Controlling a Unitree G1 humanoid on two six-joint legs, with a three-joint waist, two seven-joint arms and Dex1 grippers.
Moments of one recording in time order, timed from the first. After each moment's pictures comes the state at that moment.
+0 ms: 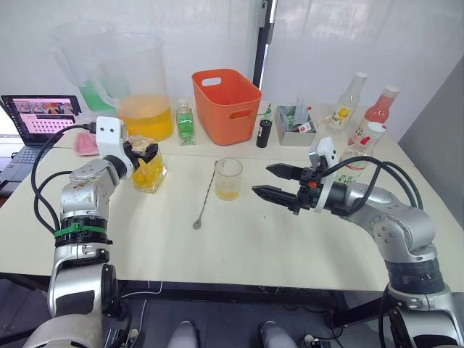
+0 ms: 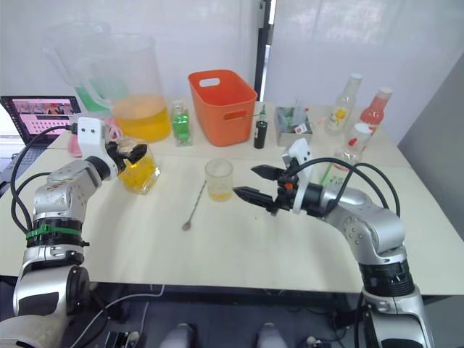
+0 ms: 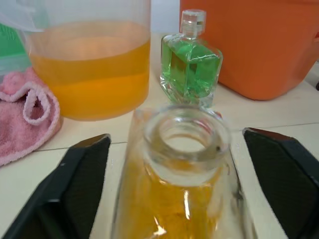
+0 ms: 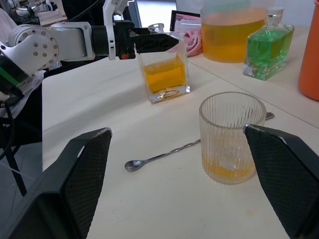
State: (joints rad) left arm -0.87 0.55 0.26 0.51 -0.23 0.47 -0.43; right arm -0.59 -0.57 -0.02 -0.23 0.72 0.76 0.76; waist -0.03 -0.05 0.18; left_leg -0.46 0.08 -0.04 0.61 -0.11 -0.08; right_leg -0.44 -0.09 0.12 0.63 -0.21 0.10
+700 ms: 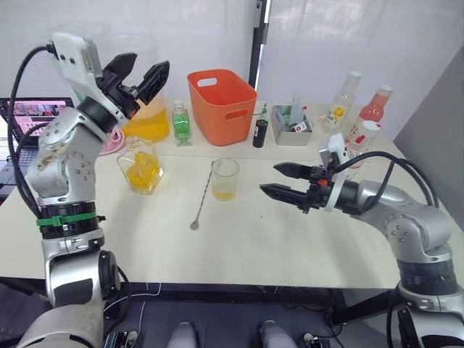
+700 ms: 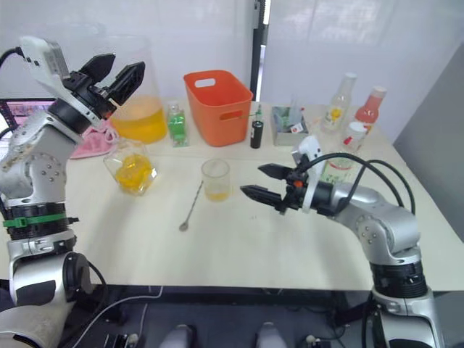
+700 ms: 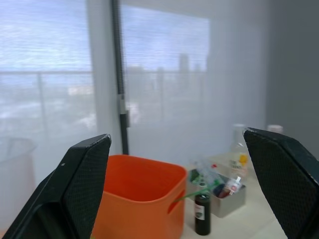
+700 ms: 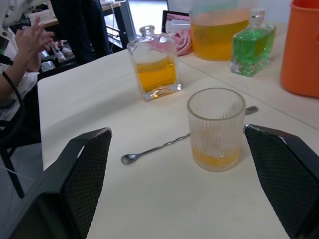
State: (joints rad) left arm -0.90 0.61 0.30 0.08 -0.59 0.50 -0.75; right arm -0.58 -0.65 -0.10 -0.27 0.77 0.81 0.77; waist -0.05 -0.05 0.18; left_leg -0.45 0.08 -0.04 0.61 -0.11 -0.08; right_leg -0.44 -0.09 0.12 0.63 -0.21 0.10
